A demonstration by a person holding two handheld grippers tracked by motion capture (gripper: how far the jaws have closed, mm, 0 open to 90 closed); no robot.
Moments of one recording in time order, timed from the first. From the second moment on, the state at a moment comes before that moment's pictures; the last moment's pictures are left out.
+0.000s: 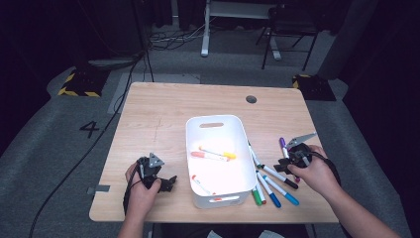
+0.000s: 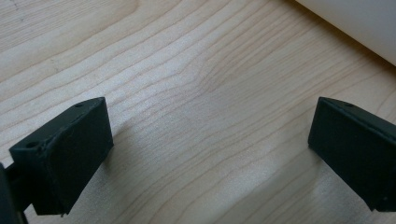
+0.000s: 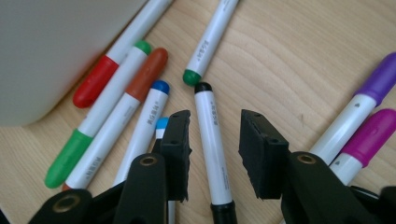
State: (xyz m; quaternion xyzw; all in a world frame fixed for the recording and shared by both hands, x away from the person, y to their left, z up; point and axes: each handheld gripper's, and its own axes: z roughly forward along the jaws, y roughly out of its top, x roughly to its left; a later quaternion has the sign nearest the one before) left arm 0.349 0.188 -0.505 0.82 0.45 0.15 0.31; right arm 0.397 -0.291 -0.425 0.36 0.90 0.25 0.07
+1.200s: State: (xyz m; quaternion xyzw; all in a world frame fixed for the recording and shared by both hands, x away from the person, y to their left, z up) left arm 0.349 0.188 -0.505 0.82 0.45 0.15 0.31; right arm 0.397 -0.296 -0.453 0.37 0.91 0.20 0.05
